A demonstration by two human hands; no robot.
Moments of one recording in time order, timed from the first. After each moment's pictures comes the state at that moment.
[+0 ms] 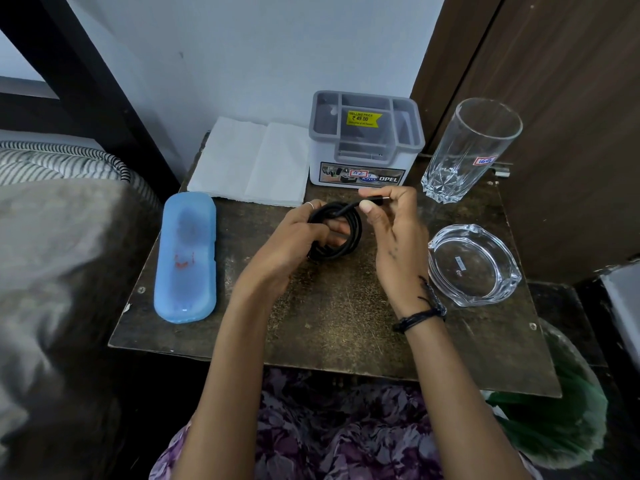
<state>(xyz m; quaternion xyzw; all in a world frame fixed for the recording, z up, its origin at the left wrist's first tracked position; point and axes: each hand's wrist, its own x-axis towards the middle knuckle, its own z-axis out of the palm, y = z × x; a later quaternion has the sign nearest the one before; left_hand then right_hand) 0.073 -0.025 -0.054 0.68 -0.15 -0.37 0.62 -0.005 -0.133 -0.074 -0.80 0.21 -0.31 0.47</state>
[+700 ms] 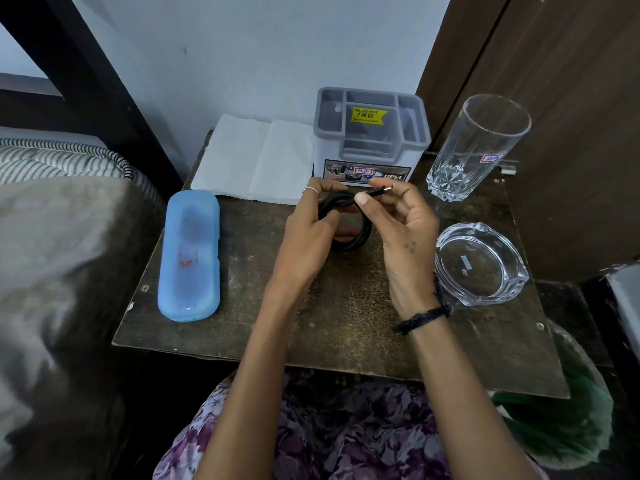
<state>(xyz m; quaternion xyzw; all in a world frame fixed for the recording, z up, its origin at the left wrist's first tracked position) 0.061 -0.036 -0.061 0.72 -0.17 -0.20 0.65 -0.001 -0.124 -0.060 -0.62 0.21 -0.34 0.68</state>
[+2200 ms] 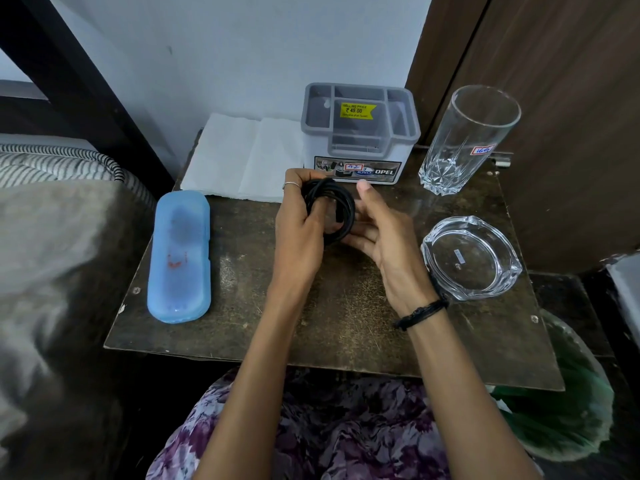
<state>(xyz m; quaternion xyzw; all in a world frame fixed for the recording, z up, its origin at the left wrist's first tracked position) 0.054 -0.045 -0.064 0.70 -0.18 -0.09 0.68 -0.006 -0.127 -0.056 -0.57 0.27 -0.16 0.76</state>
